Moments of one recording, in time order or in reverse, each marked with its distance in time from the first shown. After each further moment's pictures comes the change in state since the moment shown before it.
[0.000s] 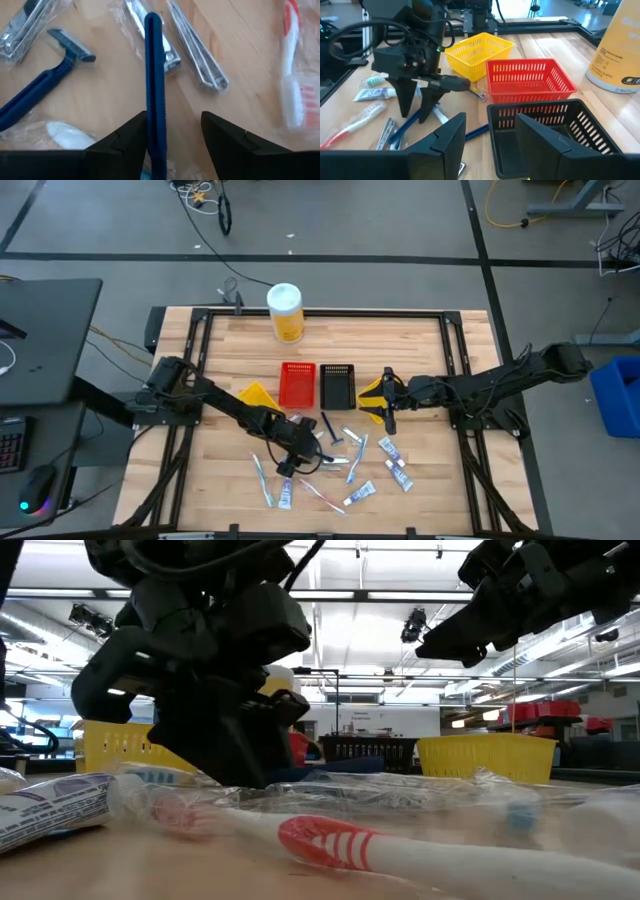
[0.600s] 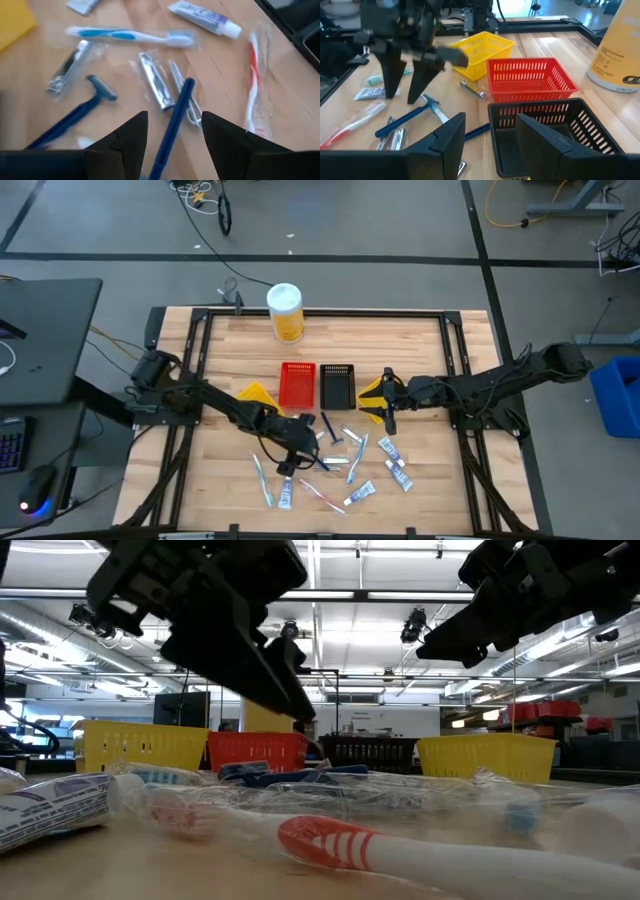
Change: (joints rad) left arm -0.005 -0.125 -0.008 0.031 -0.001 -0.082; right arm 0.003 0.000 0.000 -0.006 -0.001 0.000
